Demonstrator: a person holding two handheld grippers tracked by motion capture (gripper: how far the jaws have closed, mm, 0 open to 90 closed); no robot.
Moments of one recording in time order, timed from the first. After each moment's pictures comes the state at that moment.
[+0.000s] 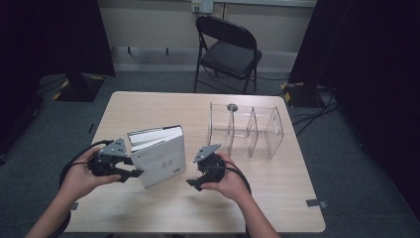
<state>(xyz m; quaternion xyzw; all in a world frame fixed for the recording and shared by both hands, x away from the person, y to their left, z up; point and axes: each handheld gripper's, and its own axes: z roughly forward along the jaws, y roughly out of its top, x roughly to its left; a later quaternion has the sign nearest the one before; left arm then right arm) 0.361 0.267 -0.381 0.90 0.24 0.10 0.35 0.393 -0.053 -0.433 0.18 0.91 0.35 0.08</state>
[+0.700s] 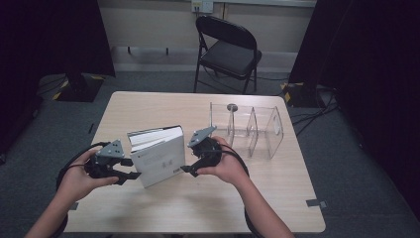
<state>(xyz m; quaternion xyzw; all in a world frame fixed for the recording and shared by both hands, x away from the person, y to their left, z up) 0.357 0.273 -0.384 0.90 0.25 0.10 0.35 0.413 -0.039 -0.386 0.15 0.92 0.36 0.08</state>
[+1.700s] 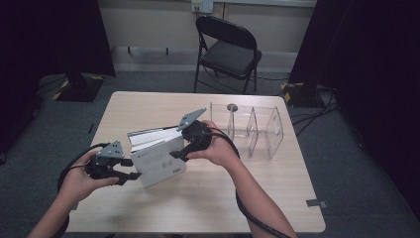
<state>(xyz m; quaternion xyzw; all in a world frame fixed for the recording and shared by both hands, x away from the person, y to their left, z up) 0.360 0.274 -0.393 0.89 0.27 0.10 0.35 0.441 -0.010 -0.354 0.12 0.91 0.39 0.08</state>
